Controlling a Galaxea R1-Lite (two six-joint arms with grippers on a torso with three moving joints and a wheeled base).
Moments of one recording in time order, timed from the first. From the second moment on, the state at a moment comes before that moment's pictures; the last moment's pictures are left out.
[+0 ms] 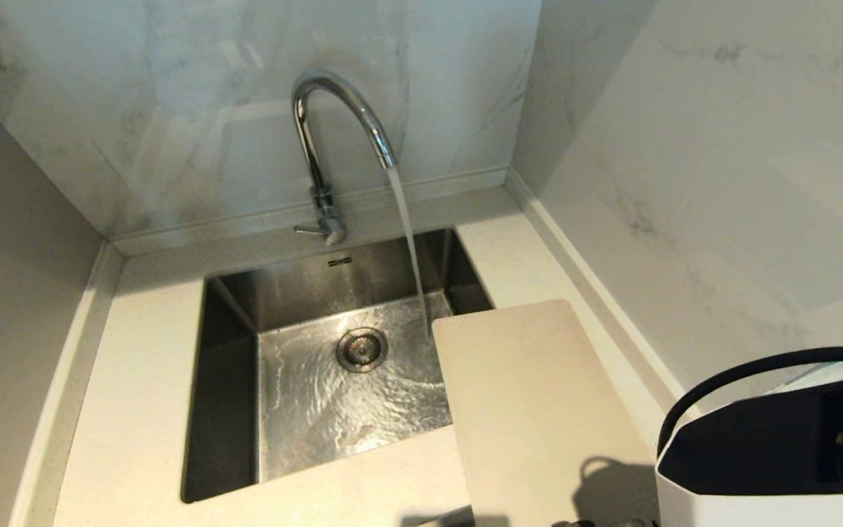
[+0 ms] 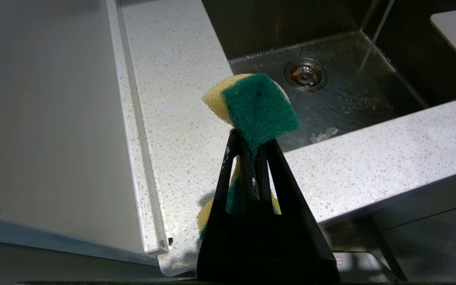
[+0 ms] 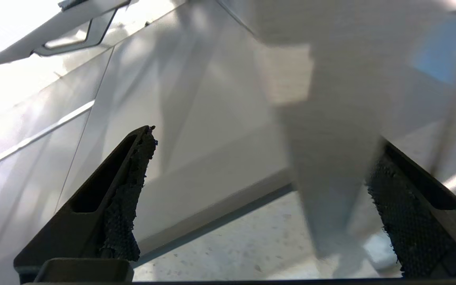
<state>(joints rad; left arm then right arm) 0.00 0.00 0.00 0.01 0.00 -0.02 0.76 2.09 -0.16 -0.82 -0.41 -0.75</state>
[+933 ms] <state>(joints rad) 0.00 0.00 0.00 0.01 0.00 -0.02 0.76 2.17 -0.17 -0.83 -0.41 -0.75</state>
